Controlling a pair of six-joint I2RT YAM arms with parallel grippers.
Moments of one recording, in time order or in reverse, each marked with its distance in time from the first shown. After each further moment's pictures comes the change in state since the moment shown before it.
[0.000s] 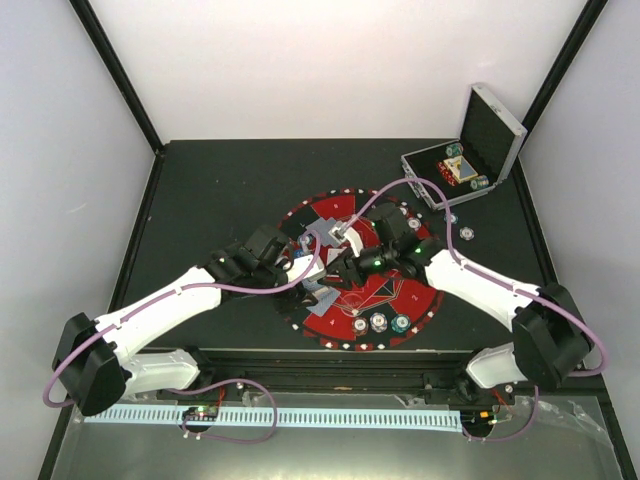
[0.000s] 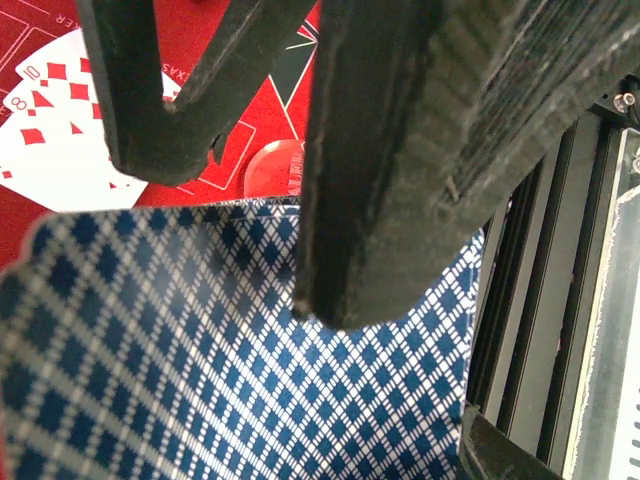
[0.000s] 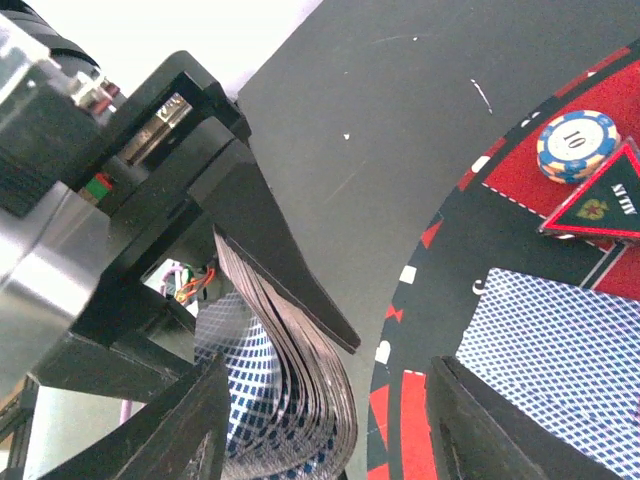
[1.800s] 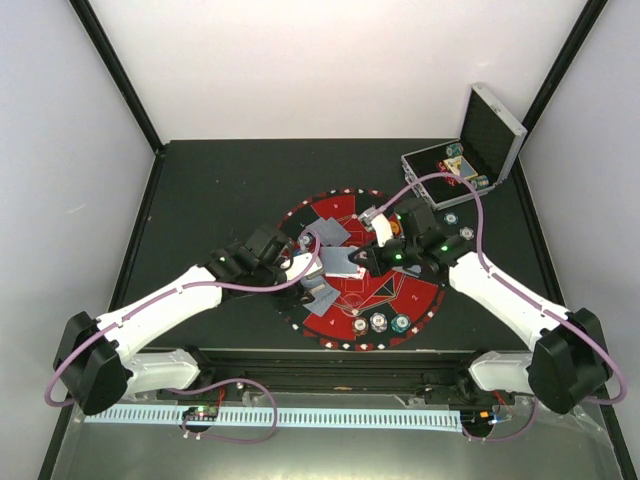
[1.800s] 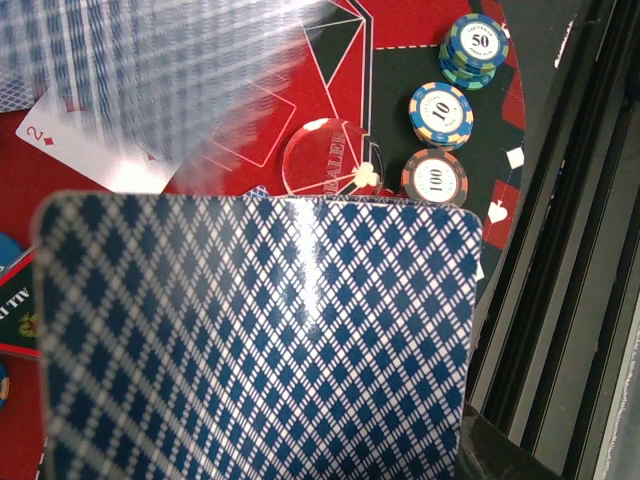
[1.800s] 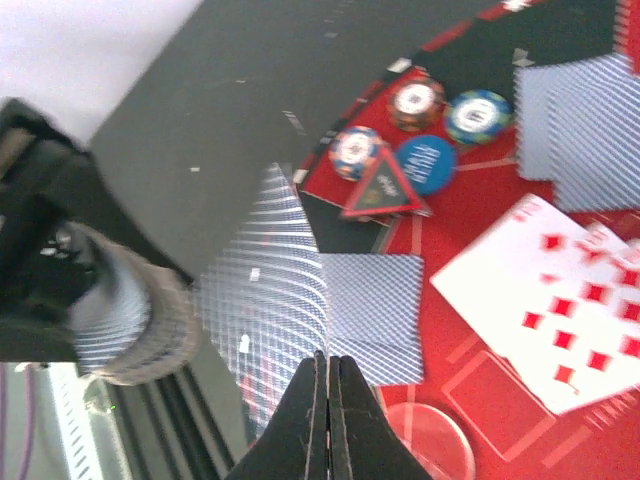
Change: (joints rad) left arm 0.010 0.008 0.000 -0.011 -0.062 -0.015; right arm -0.108 -0.121 0.010 -0.154 0.206 -0.047
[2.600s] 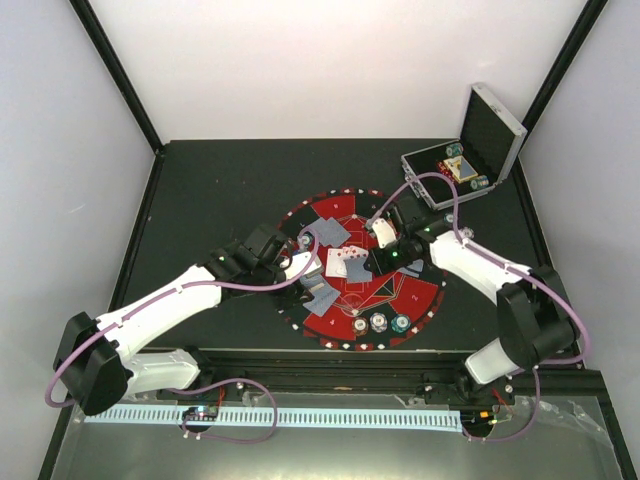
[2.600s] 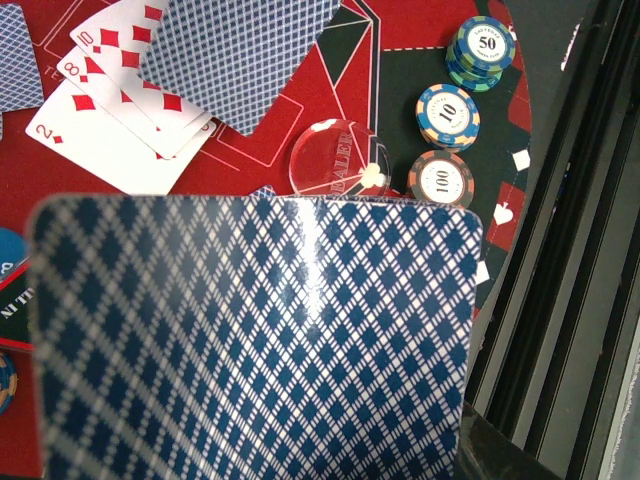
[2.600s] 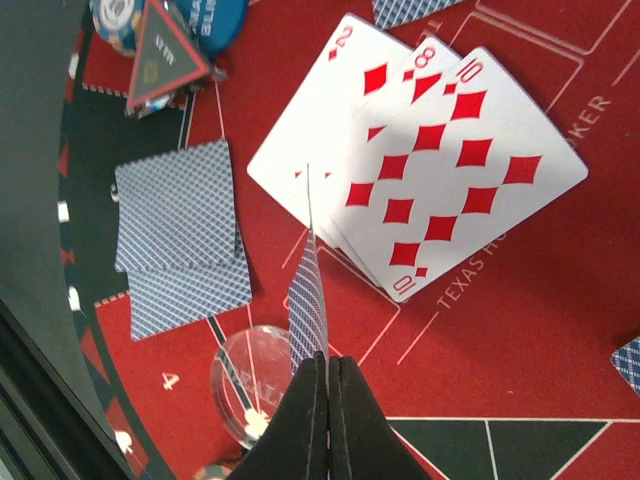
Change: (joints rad) left arm 0.010 0.000 0.000 0.001 -0.001 0.000; right arm -0.086 0.232 0.054 -0.172 0.174 -0.027
